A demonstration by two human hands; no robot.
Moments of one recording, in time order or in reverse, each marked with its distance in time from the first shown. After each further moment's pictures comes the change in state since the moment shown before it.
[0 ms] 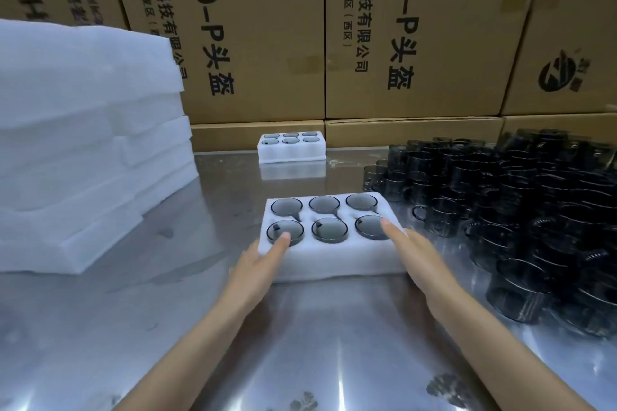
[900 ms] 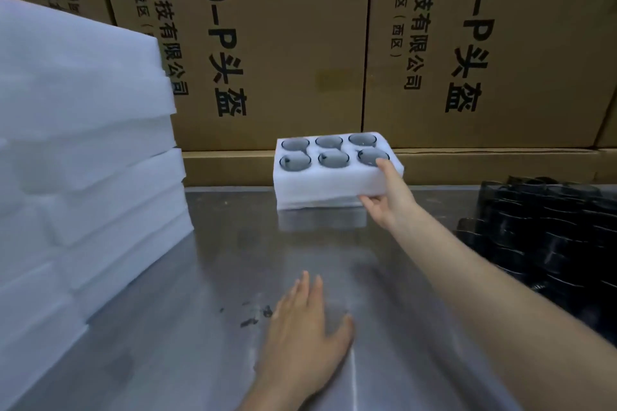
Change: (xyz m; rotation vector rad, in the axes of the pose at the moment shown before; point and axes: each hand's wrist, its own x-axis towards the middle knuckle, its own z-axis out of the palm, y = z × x) left_hand 0.181 -0.033 0.012 0.694 -0.005 0.178; right_hand 0.318 -0.086 0.138 0.861 0.029 0.155
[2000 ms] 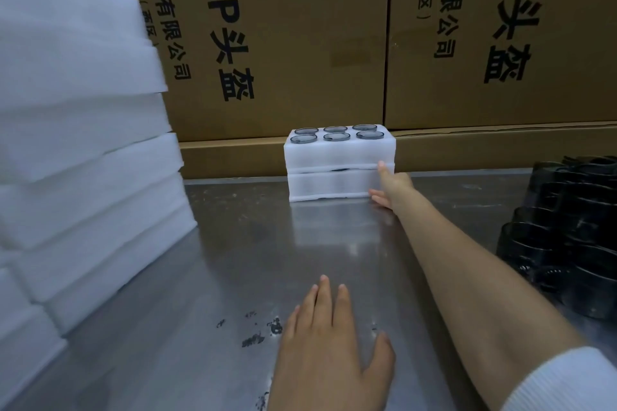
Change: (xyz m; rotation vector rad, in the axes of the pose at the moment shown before) left_hand 0.005 0.014 -0.002 0.260 0.129 0.021; right_hand 0.132 0.045 -0.002 -0.559 0.145 -0.093
